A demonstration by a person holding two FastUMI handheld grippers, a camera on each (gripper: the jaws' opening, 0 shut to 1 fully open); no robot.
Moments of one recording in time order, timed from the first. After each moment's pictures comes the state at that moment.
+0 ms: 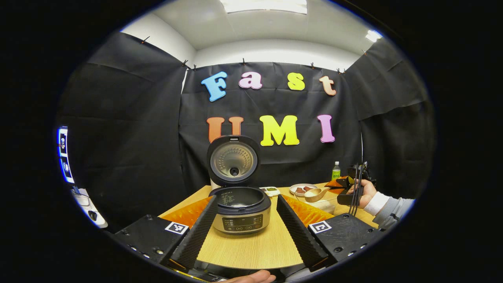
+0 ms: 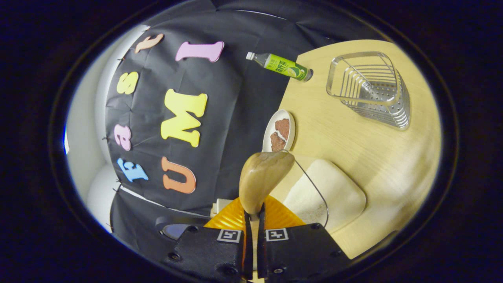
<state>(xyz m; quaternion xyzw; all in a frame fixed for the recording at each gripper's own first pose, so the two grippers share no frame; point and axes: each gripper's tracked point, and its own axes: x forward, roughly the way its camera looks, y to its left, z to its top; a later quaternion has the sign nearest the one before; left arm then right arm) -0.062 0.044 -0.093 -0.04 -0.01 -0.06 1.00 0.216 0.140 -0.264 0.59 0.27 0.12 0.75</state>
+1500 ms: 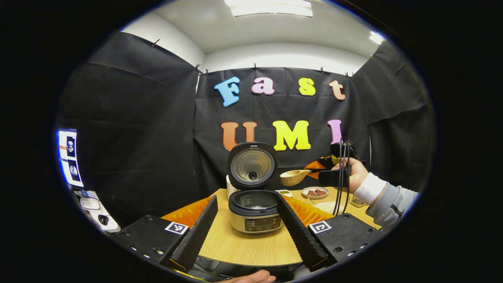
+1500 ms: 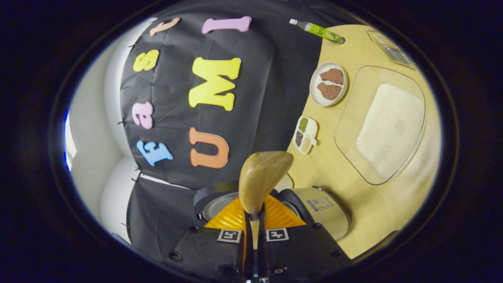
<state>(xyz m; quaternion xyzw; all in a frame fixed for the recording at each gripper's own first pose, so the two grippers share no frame) -0.090 0.101 -0.085 -0.04 -0.02 -0.02 1.00 0.160 0.337 -0.145 0.59 0.30 0.20 0.72</state>
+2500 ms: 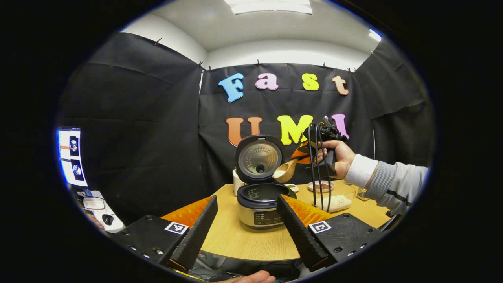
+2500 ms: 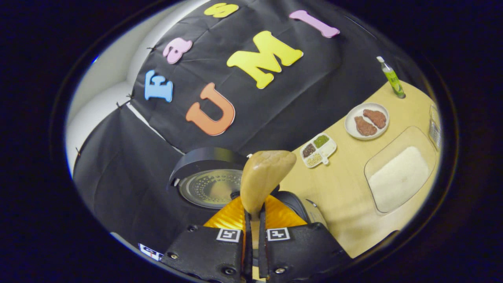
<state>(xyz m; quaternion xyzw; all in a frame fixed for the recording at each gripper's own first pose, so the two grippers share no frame) -0.094 0.120 -0.100 -0.03 0.00 0.00 1.00 0.159 0.413 -0.132 0.31 0.30 0.24 0.87</state>
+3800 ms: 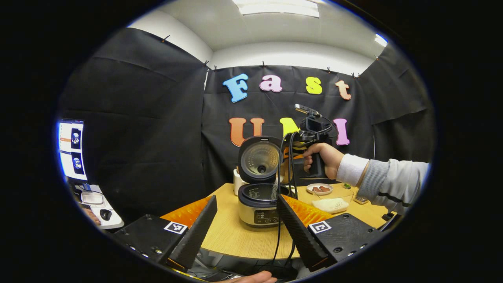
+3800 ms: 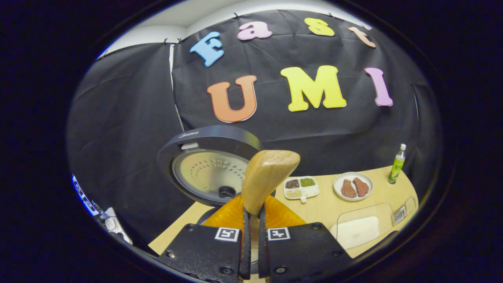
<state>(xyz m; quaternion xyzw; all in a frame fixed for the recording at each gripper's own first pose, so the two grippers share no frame) -0.106 0.122 -0.107 -0.05 -0.01 -0.01 1.00 0.152 0.451 -0.117 0.04 0.20 0.24 0.95</state>
